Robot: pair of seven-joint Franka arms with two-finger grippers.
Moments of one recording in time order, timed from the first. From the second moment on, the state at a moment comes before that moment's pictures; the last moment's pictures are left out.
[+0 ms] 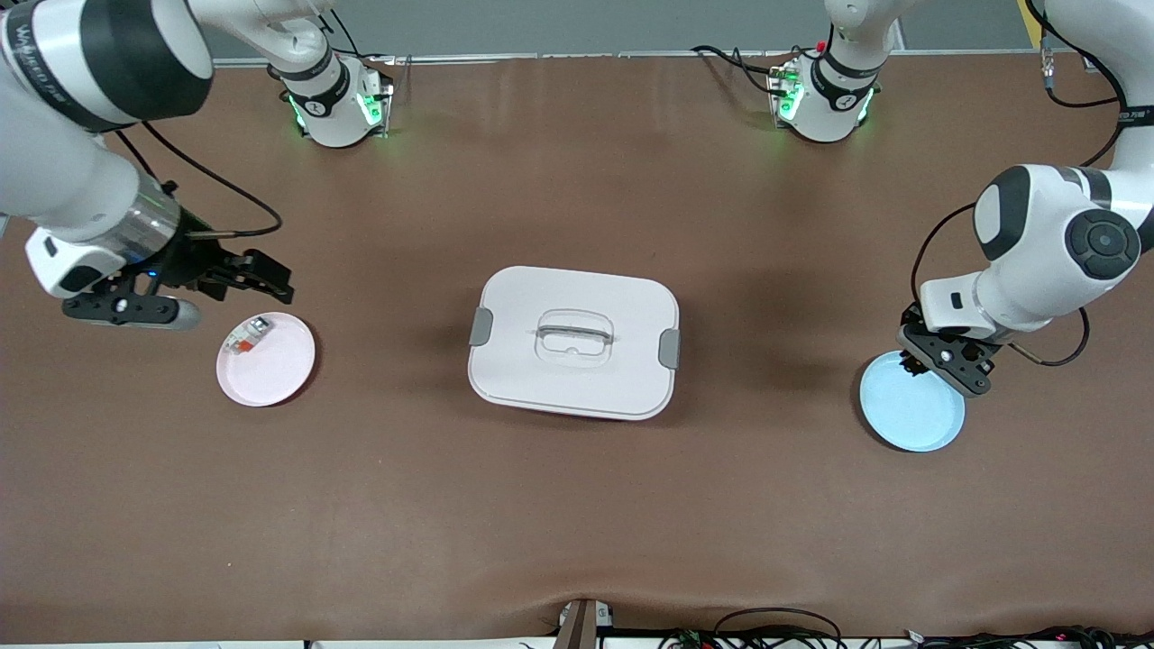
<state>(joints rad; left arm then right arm) 0.52 0.28 -0.56 -1.98 0.20 2.27 0.75 0.14 0.07 0.00 -1.66 0.10 1.75 0.21</state>
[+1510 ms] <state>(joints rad) 0.63 0.60 -0.56 -1.96 0.59 2.50 1.20 0.06 -0.08 0.00 -1.80 0.05 1.76 0.08</state>
